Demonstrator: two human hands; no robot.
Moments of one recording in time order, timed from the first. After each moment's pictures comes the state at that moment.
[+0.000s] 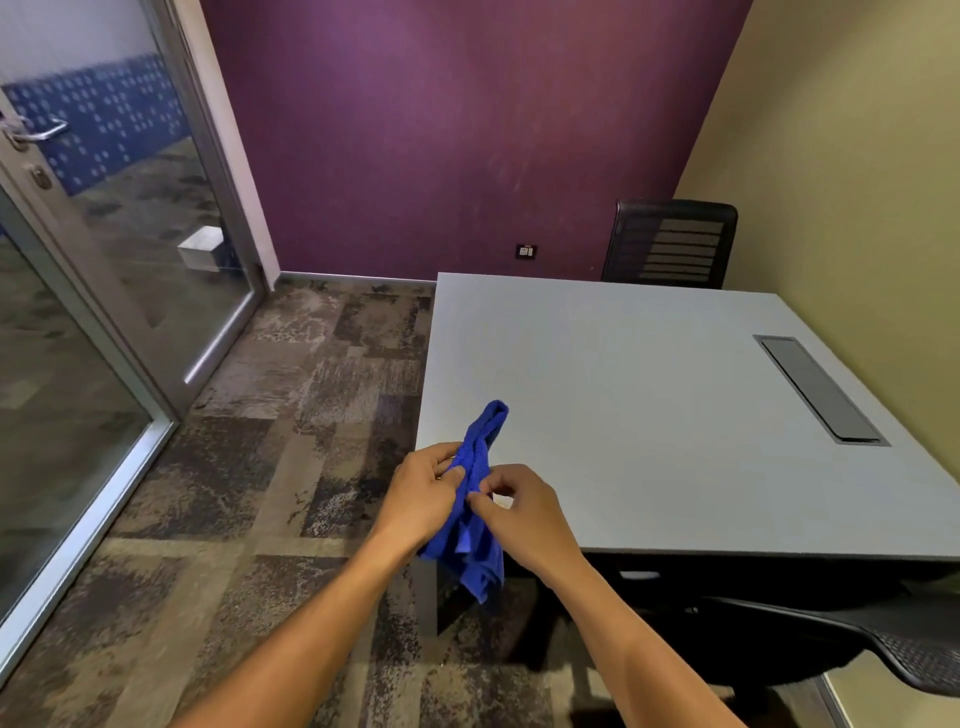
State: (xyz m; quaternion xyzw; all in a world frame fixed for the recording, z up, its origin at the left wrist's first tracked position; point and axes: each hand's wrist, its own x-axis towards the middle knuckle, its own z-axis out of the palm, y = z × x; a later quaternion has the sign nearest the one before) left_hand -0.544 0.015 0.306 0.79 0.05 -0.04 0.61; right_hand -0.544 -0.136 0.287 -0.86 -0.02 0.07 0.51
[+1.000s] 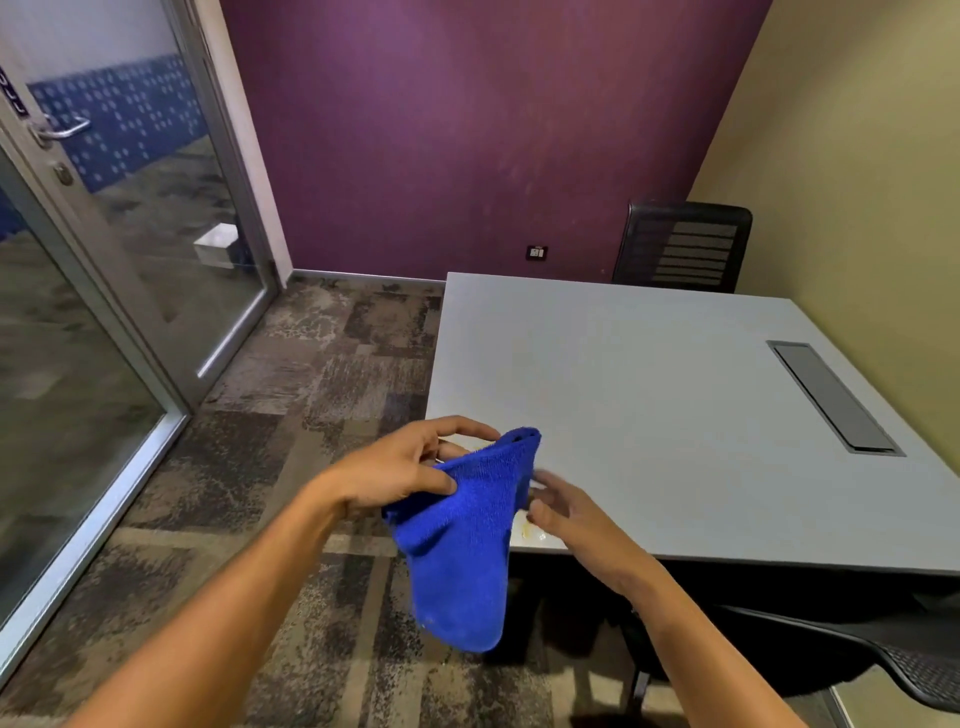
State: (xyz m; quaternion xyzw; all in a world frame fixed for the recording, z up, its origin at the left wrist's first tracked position) left_hand -0.531 0.062 0.361 0.73 -0.15 -0.28 0.61; right_hand -0.539 -0.203 0.288 -0.76 -0.11 0.23 0.60
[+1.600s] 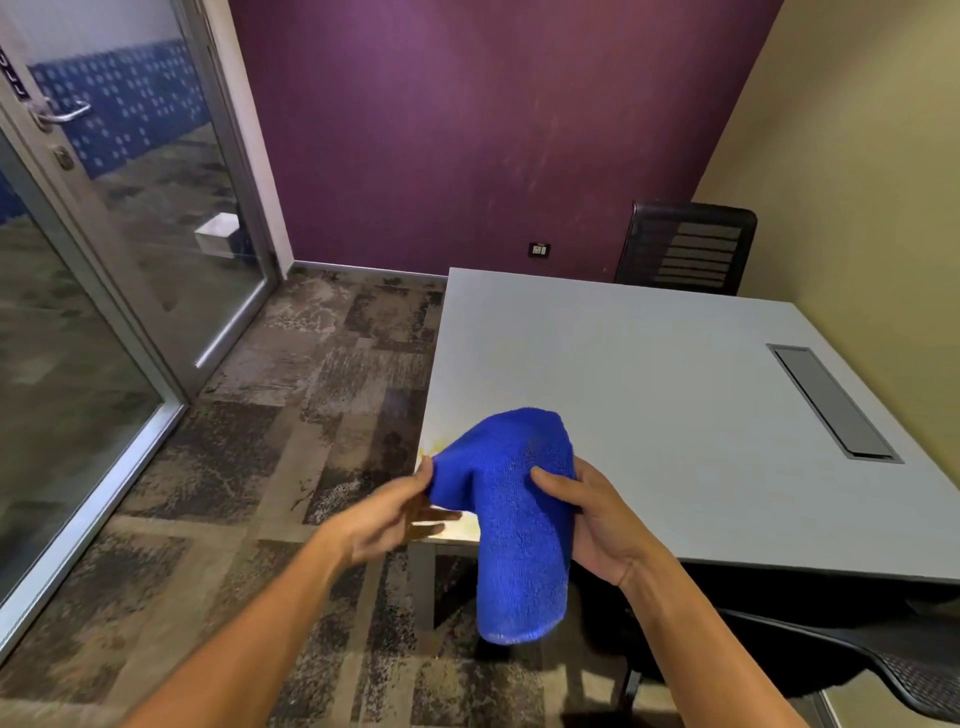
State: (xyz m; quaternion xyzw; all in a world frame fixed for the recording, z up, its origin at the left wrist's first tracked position) left_hand -0.540 0.063 0.262 0.57 0.08 -0.29 0.76; right_hand -0.541 -0.192 0.329 -0.55 -0.03 0.26 0.79
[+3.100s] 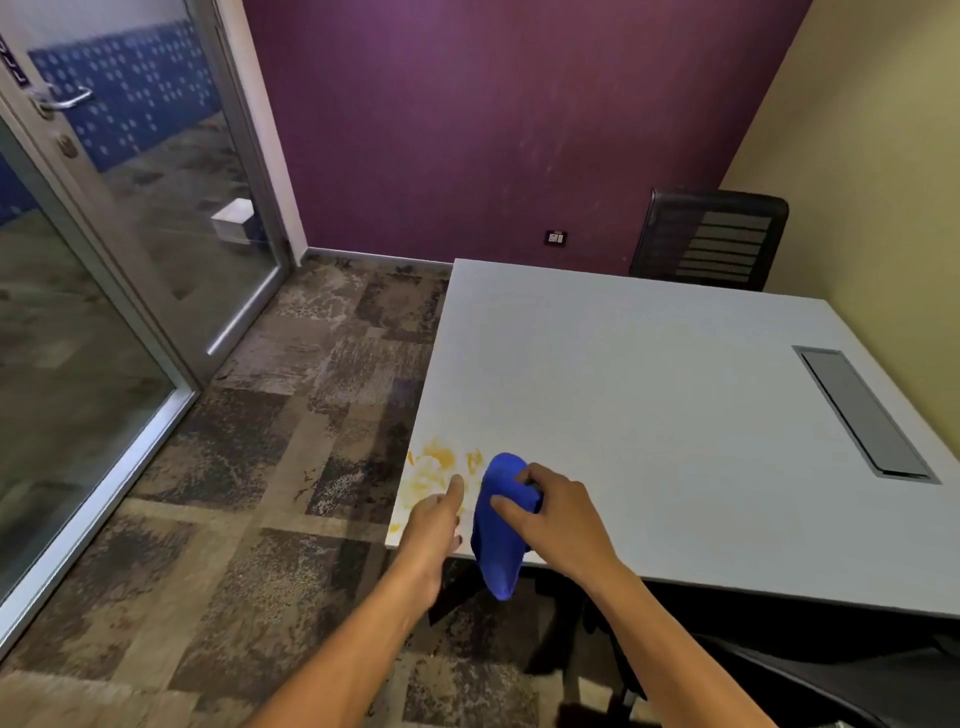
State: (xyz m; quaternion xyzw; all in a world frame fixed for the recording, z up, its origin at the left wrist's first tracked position) left_hand -0.521 -0.051 0.255 0.60 0.32 -0.13 0.72; right_hand -0.492 -0.211 0.282 -0.91 -0.11 0.08 0.39
